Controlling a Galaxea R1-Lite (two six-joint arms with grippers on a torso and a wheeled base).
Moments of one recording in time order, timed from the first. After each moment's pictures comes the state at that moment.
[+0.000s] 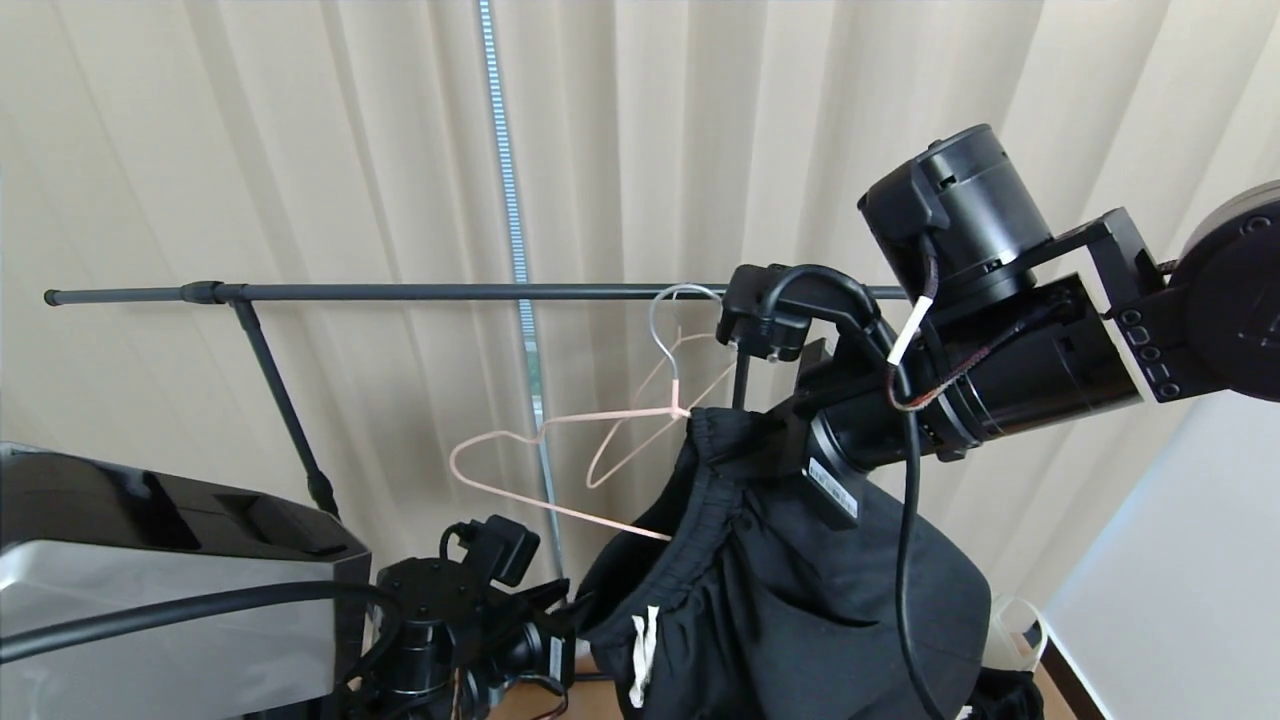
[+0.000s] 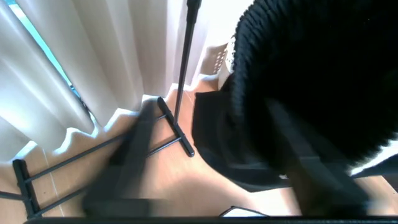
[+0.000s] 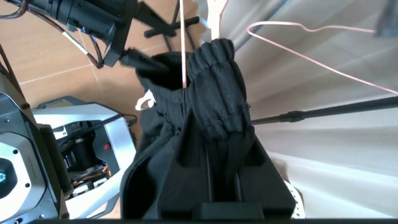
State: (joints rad) left arm -0.62 2.23 -0.26 -1.57 0.01 -0.17; right arm 0.69 1.78 -1.51 0.51 0.19 -0.41
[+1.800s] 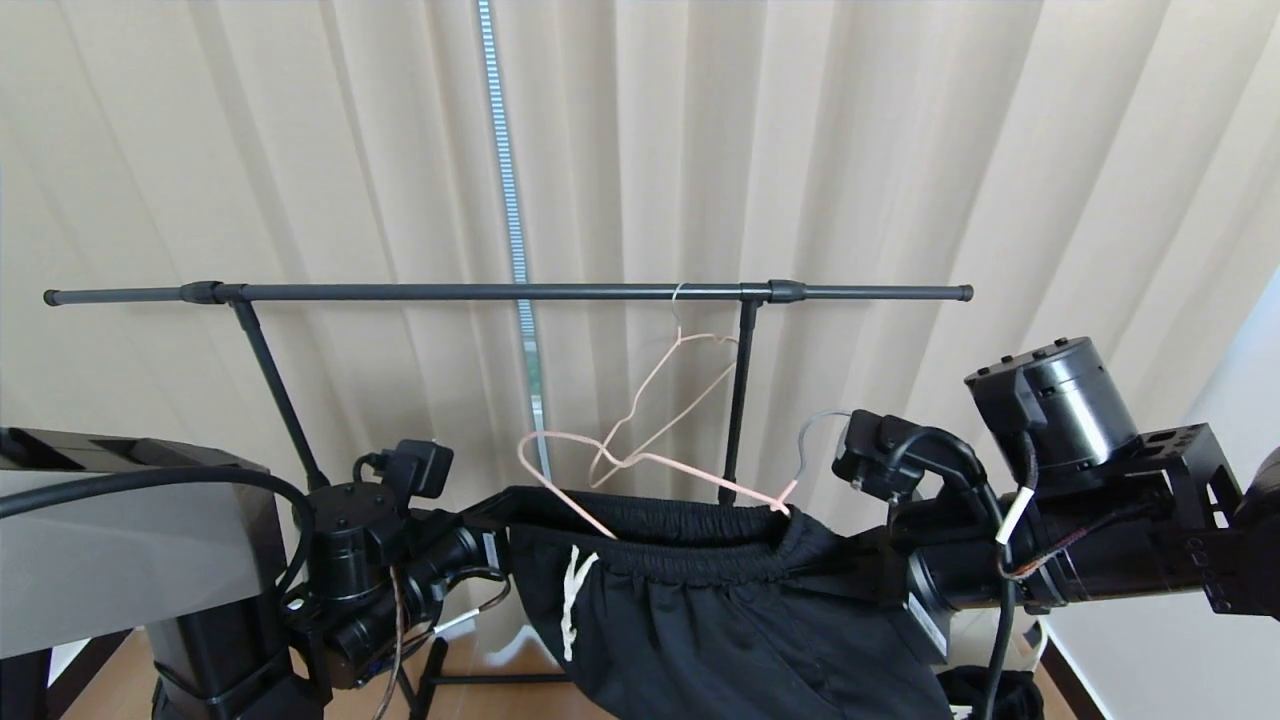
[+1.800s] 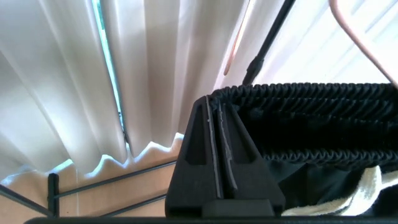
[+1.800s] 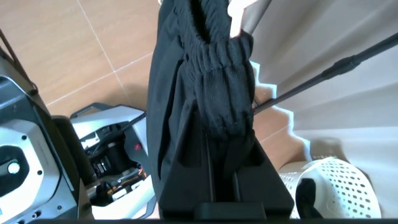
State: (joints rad) left arm -0.38 2.17 -0.36 -1.57 0.00 -0.17; right arm 0.54 1.63 -0.86 0.04 0.34 -0.32
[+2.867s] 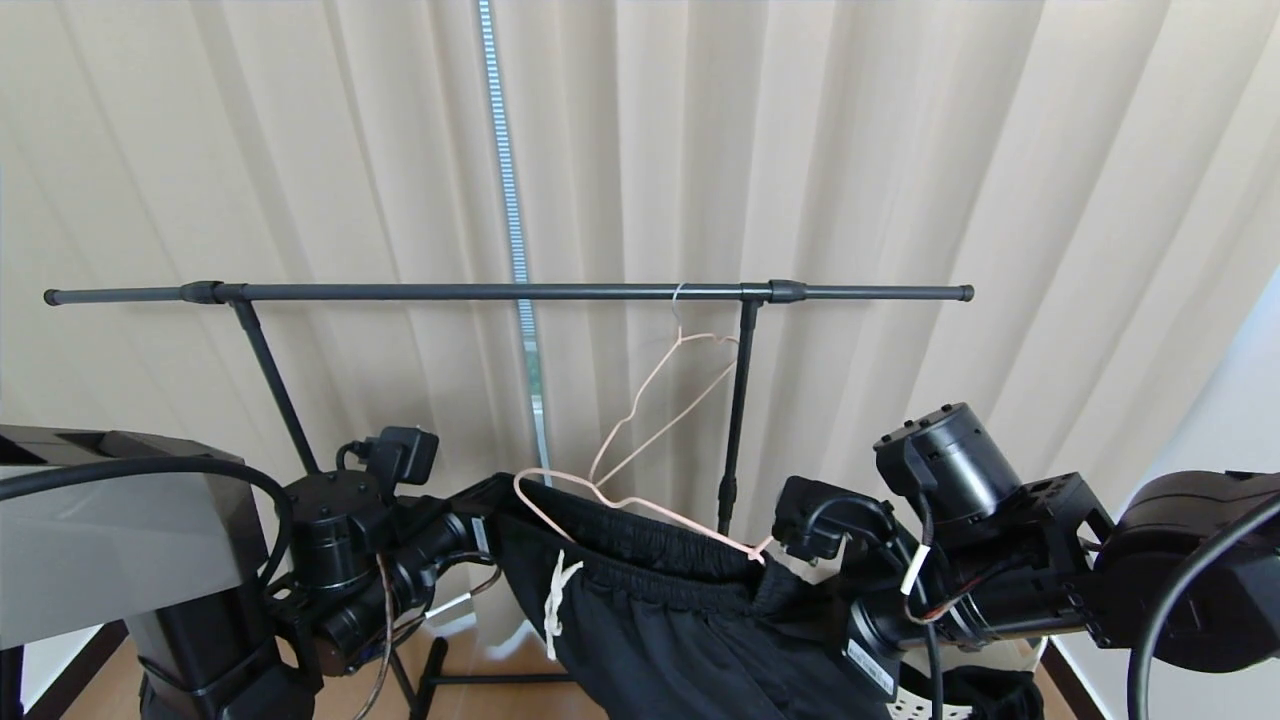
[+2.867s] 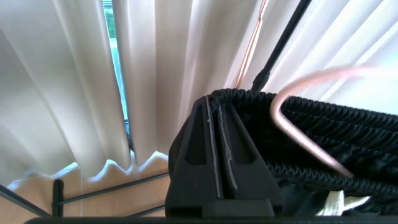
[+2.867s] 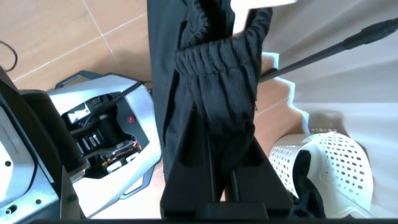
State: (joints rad) left arm -0.35 2.14 -0.37 -1.57 0.00 -0.16; right arm 0.60 1.77 -0.83 0.00 0.21 -0.33
